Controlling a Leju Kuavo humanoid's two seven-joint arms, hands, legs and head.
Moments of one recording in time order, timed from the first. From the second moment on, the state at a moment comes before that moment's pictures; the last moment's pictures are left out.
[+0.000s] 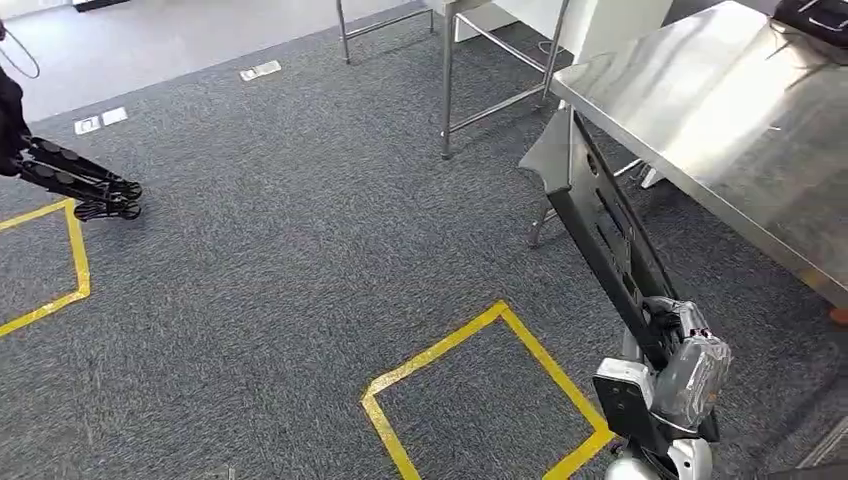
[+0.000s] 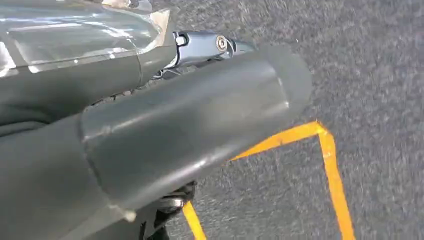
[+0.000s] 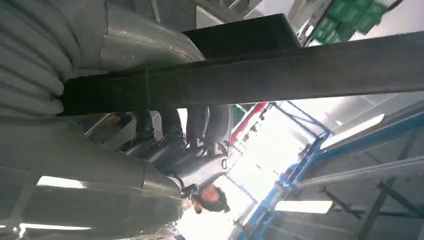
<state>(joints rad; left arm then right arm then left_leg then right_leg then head) -0.05 -0.14 0.03 -0.23 0.52 0.19 -0.55 0.11 0.13 0.24 -1.67 0.86 -0.63 -0.38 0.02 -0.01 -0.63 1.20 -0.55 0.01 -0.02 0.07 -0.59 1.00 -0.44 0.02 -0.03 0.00</state>
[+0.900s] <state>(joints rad) -0.05 -0.14 0.03 -0.24 0.48 0.19 -0.54 0.10 0.12 0.20 -1.68 0.90 -0.62 -0.37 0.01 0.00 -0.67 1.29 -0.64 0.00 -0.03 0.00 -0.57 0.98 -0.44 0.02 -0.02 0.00</state>
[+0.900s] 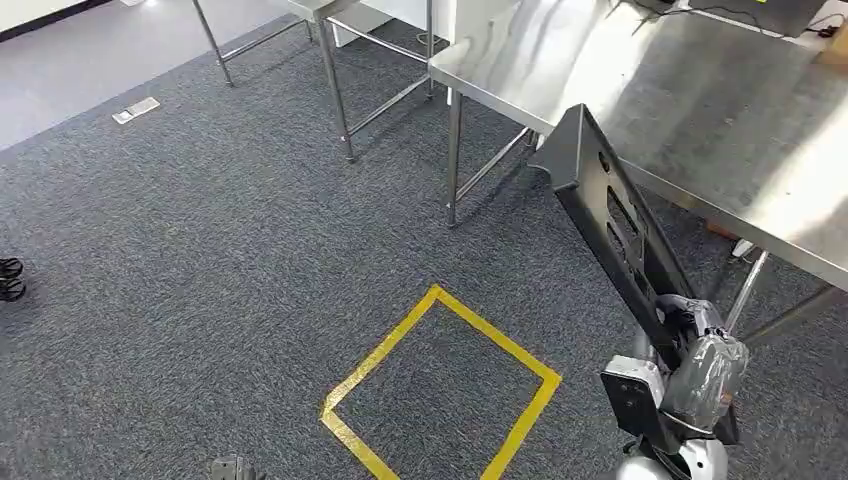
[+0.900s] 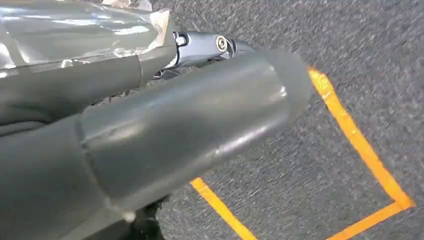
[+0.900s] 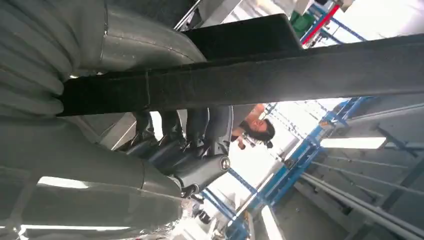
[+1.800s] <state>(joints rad) -0.06 -0.14 0.04 -0.26 0.45 0.15 -0.56 0.11 0.12 0.19 -1.71 0.92 -0.61 -0.37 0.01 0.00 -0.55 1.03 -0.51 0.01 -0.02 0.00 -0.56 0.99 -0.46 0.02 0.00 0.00</state>
